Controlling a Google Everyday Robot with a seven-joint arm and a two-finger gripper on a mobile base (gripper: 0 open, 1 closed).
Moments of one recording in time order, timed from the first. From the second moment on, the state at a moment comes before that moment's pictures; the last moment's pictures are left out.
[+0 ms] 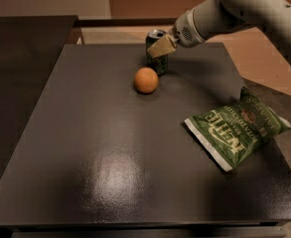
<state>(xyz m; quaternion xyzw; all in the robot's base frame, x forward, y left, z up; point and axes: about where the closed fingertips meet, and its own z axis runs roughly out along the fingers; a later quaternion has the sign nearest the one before) 0.703 -0.055 0.908 -0.42 0.79 0.19 0.39</state>
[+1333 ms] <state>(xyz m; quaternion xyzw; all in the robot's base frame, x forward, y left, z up) 0.691 -0.057 0.902 -0.42 0.79 0.21 0.39</state>
